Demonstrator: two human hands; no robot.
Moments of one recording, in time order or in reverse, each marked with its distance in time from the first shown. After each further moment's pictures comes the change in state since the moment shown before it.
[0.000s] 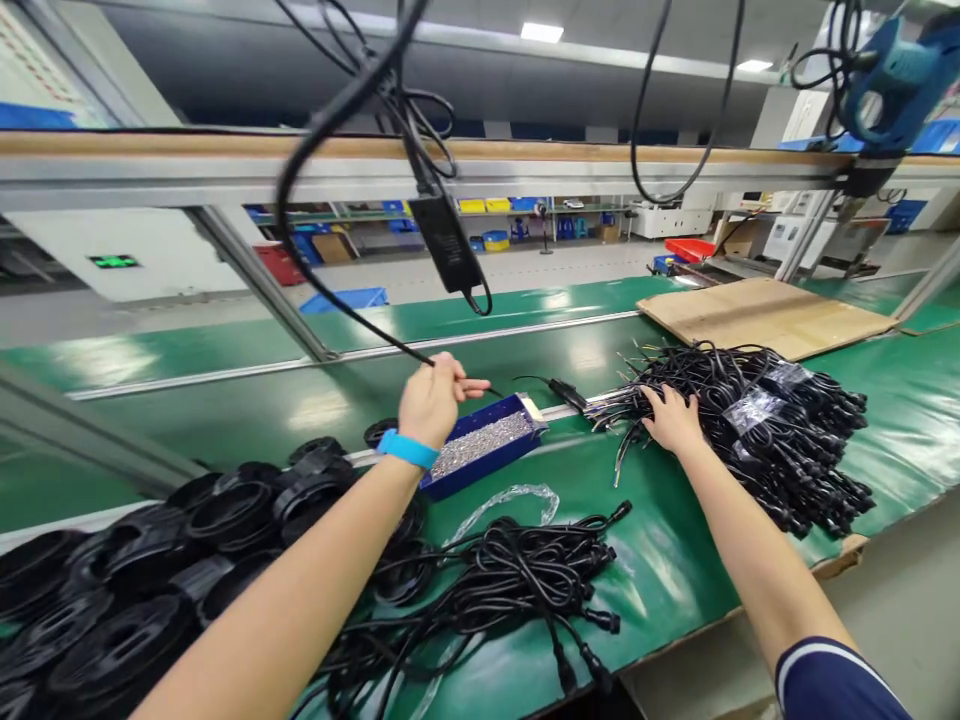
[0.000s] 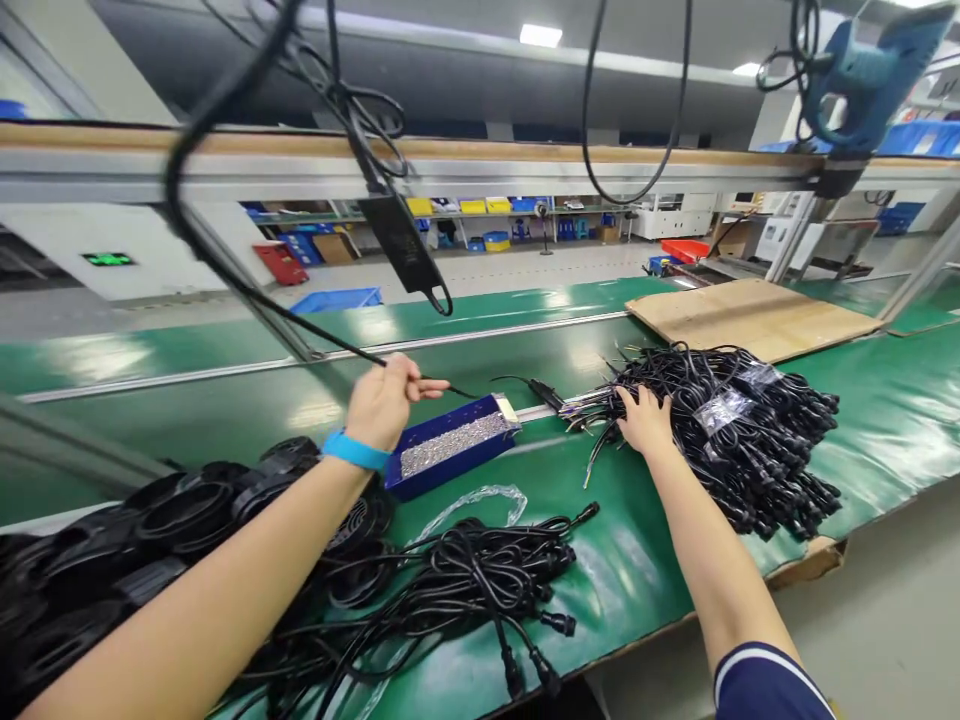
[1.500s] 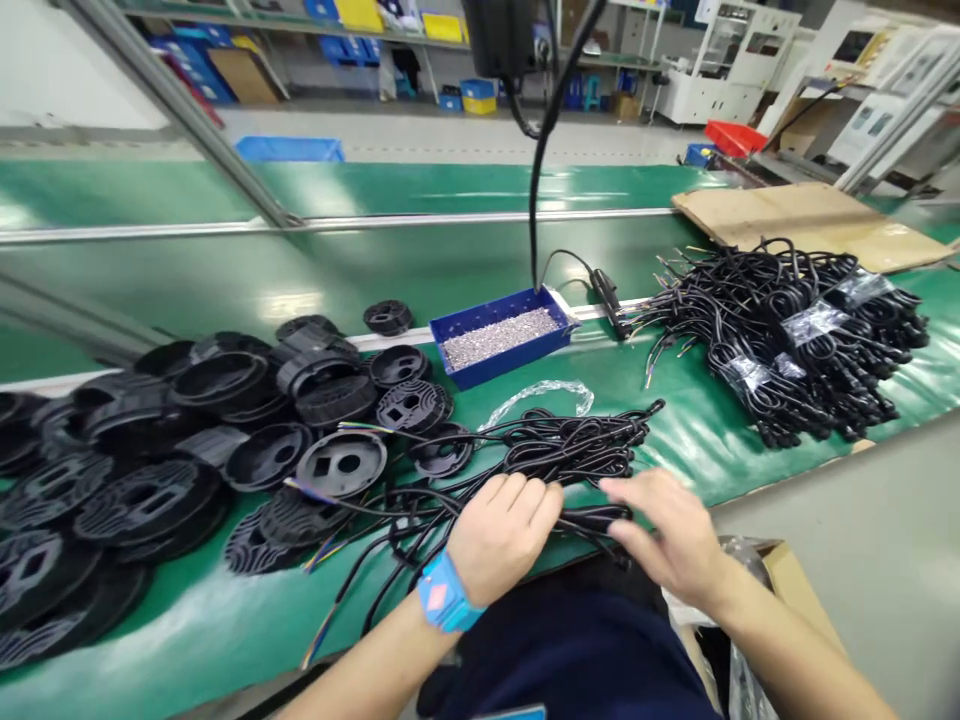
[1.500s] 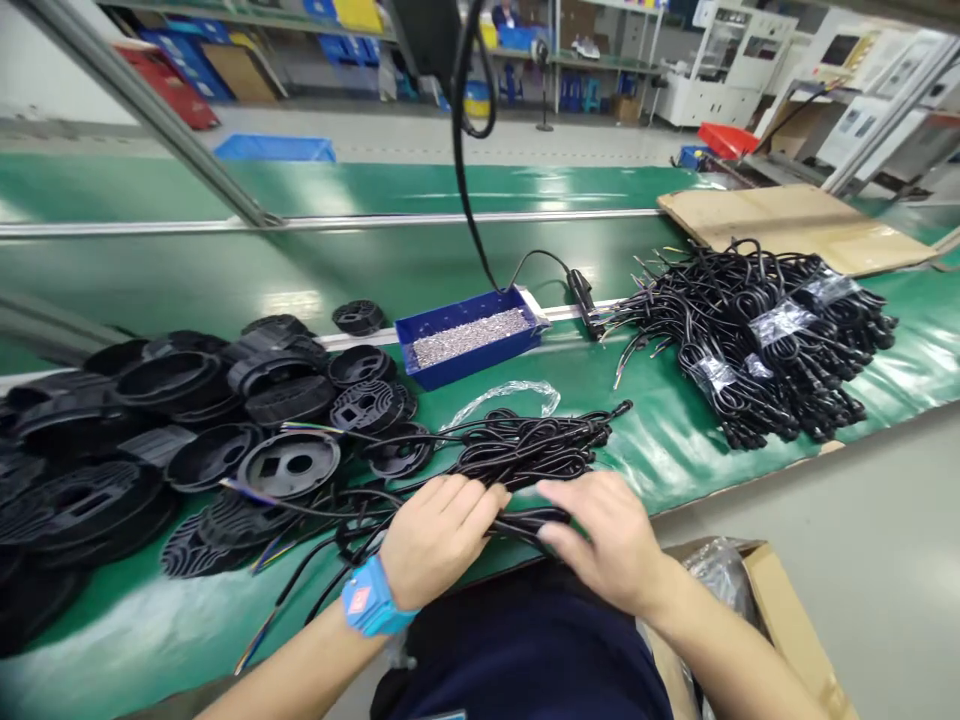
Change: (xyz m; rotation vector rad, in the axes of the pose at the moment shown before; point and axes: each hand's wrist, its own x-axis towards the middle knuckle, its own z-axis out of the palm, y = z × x) left_hand -0.240 -0.004 -0.048 1.059 -0.542 0.821; right_hand -0.230 -0.167 -0.105 0.768 0.096 -0.529
